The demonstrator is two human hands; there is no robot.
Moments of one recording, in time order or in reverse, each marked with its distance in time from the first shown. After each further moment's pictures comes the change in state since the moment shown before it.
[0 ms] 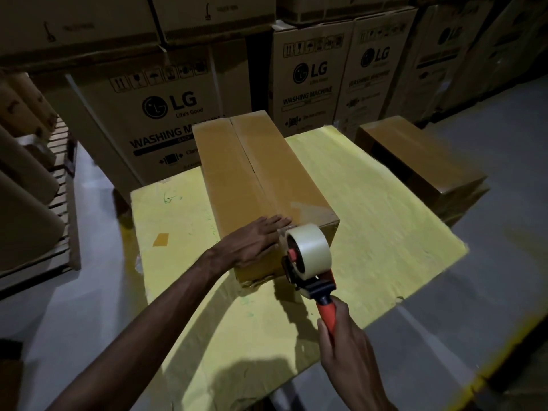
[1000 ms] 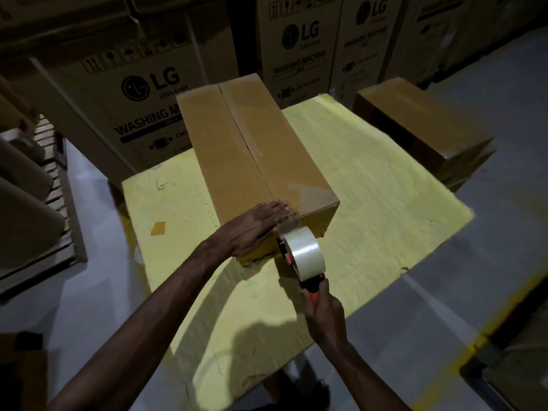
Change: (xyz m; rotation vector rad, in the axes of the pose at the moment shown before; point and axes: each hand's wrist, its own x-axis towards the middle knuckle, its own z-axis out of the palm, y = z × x) left_hand 0.003 -0.010 0.019 -0.074 0.011 0.015; right_hand 0.045 0.053 0.108 0.095 0.067 0.109
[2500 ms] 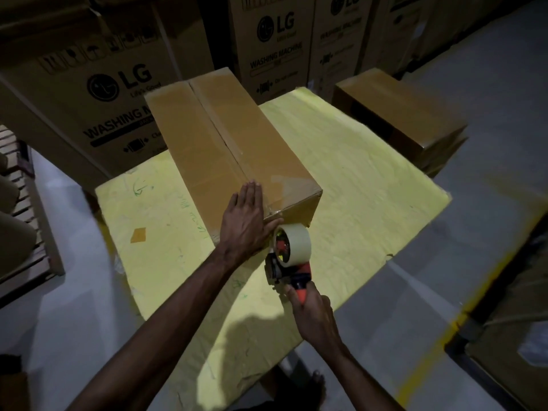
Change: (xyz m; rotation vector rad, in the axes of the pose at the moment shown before) left_hand 0.039 0.035 0.010 0.351 0.085 -0.569; right_hand -0.003 -0.025 -0.014 0.151 -0.179 0.213
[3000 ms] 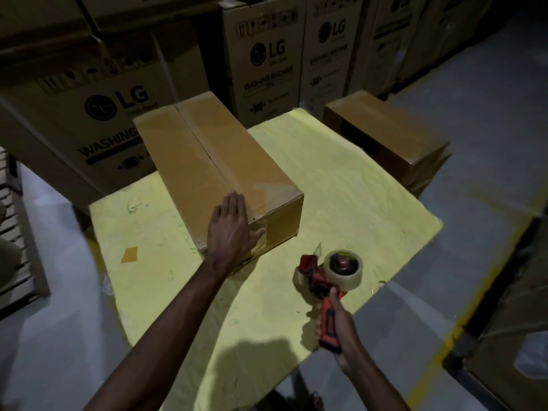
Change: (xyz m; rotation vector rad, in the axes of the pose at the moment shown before) left_hand 0.008 -0.025 0.001 0.014 0.120 -0.059; right_hand 0.003 0.020 -0.045 0.962 -0.025 0.515
